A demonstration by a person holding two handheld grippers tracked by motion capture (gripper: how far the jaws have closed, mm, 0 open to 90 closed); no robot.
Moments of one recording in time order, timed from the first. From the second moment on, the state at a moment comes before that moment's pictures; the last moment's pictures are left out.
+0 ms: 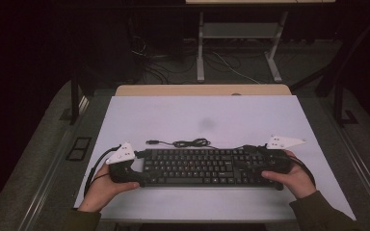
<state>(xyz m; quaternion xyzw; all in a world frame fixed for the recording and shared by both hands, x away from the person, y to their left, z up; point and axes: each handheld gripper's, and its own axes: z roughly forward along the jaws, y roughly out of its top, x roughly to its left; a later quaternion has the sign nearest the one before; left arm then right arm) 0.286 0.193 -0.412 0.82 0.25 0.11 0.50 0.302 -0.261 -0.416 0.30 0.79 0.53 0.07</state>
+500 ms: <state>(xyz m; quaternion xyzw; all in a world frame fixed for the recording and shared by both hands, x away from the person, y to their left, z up) 0.285 0.192 -0.412 0.82 0.25 0.11 0.50 0.308 -0.242 -0.418 0.28 0.80 0.53 0.06</state>
